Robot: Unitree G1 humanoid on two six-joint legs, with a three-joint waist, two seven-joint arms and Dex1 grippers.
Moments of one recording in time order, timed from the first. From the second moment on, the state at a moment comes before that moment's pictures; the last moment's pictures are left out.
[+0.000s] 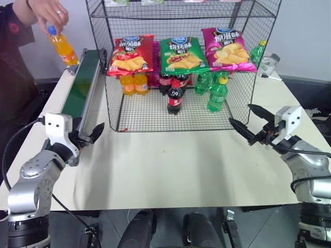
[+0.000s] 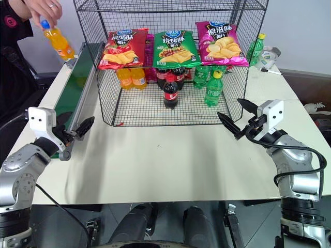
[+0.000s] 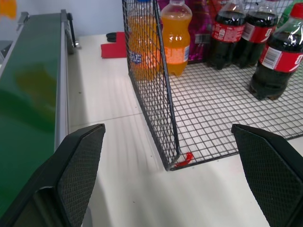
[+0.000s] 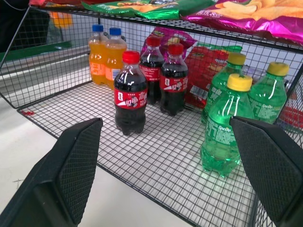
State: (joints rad) left arm -0.08 0.55 0.37 -0.28 -0.49 0.51 -0.41; right arm -0.20 -0.60 -0.31 -0.04 0.49 0.16 0.79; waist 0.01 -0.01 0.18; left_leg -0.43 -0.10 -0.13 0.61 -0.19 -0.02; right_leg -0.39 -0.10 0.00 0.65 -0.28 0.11
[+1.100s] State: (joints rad) left arm -0.14 0.52 0.49 -0.11 -0.37 0.42 -0.17; right arm -0.21 -0.56 -0.22 -0.09 0.48 0.17 0.77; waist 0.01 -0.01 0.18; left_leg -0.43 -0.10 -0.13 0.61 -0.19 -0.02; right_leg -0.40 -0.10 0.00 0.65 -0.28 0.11
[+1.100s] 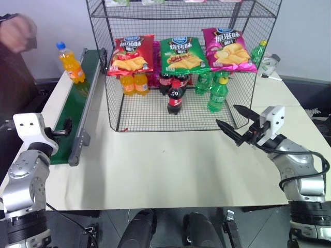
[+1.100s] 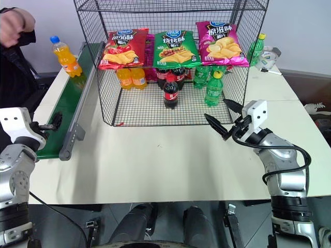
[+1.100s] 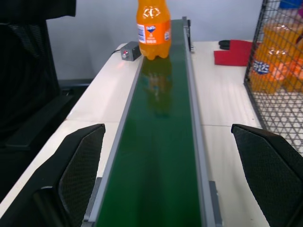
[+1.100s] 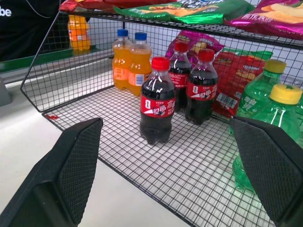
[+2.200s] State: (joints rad) left arm -0.18 0.51 0.50 0.03 -0.33 0.29 -0.13; right arm -0.17 -0.49 0.02 -0.47 0.58 0.38 0.77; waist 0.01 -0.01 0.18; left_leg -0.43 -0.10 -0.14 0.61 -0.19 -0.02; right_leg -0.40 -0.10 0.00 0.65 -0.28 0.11
